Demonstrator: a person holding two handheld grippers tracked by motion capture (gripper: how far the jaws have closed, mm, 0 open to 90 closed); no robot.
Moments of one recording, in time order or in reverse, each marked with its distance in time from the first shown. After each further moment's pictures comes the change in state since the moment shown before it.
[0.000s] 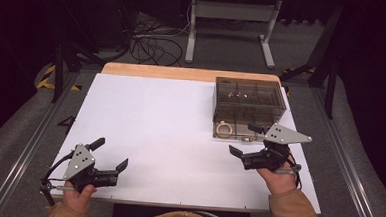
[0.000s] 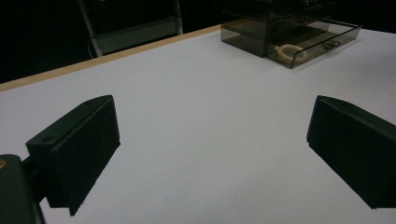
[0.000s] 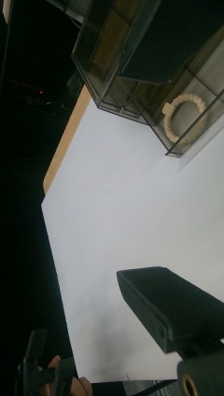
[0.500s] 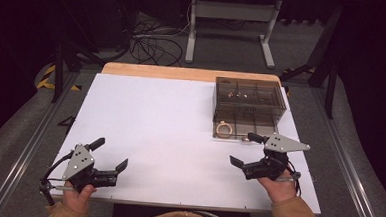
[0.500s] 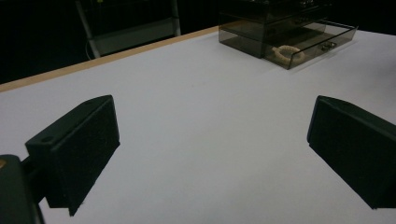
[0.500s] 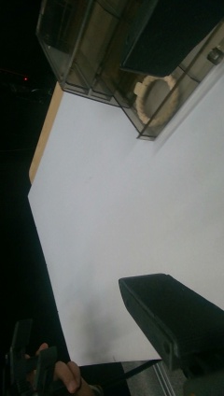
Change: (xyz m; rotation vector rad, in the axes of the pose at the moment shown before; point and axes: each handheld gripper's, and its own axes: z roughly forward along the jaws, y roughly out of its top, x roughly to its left) left arm 0.001 -0.001 -0.001 -0.005 -0.010 0.000; right arm 0.002 -0.031 -0.001 0.026 0.044 0.062
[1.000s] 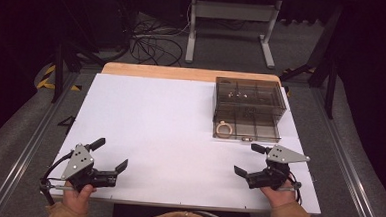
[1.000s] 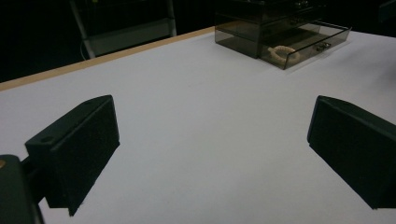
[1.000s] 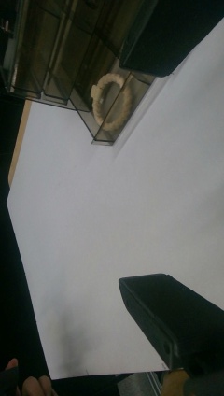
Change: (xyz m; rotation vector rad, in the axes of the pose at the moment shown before) left arm 0.002 -0.001 0.000 -0.003 -0.022 -0.002; right arm -0.006 -0.043 -0.005 0.028 -0.016 0.023
